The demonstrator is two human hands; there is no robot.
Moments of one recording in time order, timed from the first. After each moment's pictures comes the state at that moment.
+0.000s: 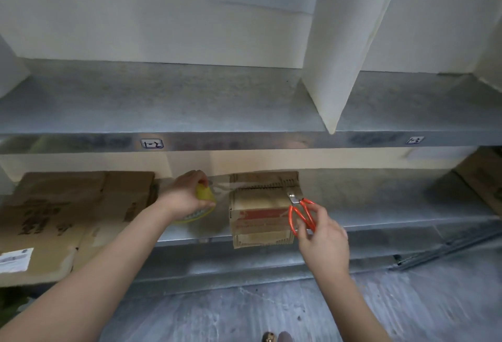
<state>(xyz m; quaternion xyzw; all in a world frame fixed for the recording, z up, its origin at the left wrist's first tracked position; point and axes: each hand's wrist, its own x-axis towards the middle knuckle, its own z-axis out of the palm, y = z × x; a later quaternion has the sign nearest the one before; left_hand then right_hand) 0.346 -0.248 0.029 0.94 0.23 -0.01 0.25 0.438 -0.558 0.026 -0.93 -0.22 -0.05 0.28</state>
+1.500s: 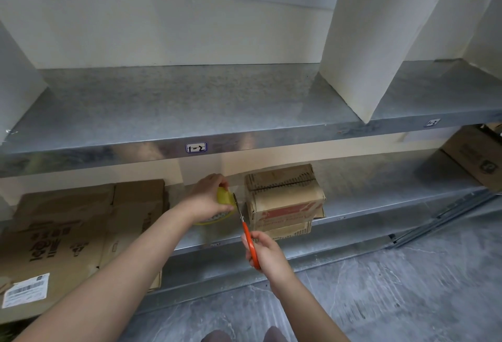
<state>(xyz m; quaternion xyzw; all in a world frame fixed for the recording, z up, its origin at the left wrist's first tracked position) 0.343 -0.227 0.019 0.95 0.14 -0.01 0.28 0.333 -0.438 -0.010 -0.73 0.00 0.39 0.56</state>
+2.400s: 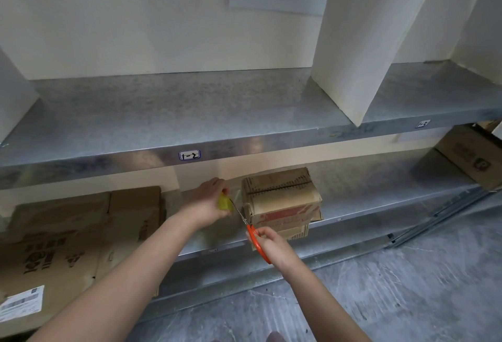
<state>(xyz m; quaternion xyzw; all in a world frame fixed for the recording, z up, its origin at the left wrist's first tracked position) 0.351 -0.233 0.016 0.97 0.11 0.00 0.21 0.369 -0.445 -0.009 -0.82 -0.04 0.37 0.44</state>
